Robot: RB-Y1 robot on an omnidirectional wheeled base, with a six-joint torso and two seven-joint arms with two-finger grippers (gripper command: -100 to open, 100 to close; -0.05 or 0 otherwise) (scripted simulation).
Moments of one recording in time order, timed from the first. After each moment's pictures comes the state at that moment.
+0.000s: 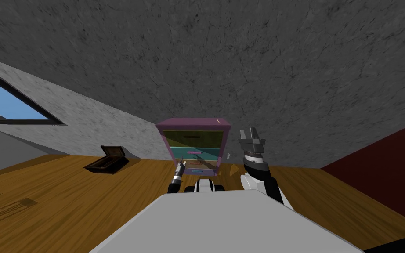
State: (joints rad) left arm 0.18 0.12 -0.14 -1.03 0.06 -0.80 0.15; right arm 0.49 -0.02 0.04 -2.35 -0.01 -0.52 -0.15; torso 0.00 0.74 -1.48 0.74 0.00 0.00
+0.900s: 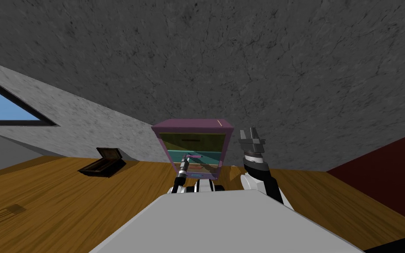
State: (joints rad) left arm 0.12 0.03 -0.12 -1.04 0.06 -0.72 0.14; right arm 0.49 -0.02 0.04 -2.35 -0.01 -0.52 -0.15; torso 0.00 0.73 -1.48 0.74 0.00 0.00
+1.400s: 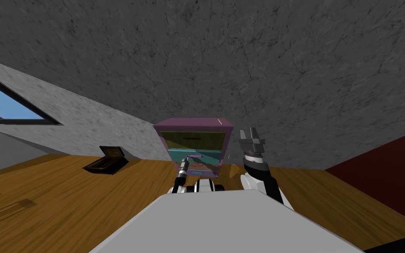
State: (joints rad) left arm 0.12 0.03 -0.13 -1.04 0.06 -0.73 0.14; right arm 0.49 -0.02 0.04 -2.35 -0.01 -0.52 -0.15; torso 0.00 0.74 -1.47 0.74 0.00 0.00
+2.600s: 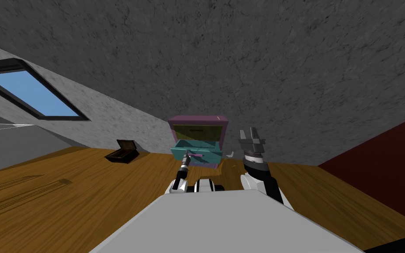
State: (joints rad) left arm 0.08 0.03 -0.13 -1.13 0.06 -0.58 0.14; right arm 0.49 -0.02 0.04 -2.35 -0.01 -0.52 -0.15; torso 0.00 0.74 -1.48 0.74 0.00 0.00
